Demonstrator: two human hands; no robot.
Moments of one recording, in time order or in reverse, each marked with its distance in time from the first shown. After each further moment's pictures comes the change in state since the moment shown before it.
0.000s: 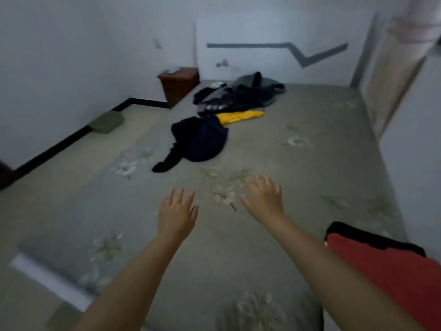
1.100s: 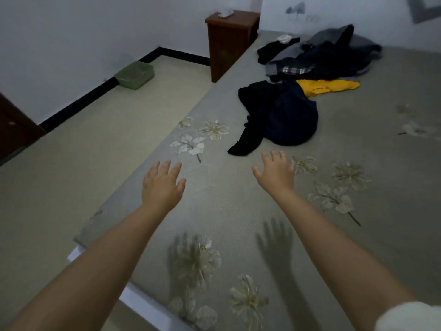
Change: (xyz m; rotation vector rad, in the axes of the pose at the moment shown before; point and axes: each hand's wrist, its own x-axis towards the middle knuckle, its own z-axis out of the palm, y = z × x) left_hand 0.162 -0.448 0.061 -0.030 -0.077 -0.194; right_hand 0.213 -0.356 0.198 -0.003 -0.145 0.028
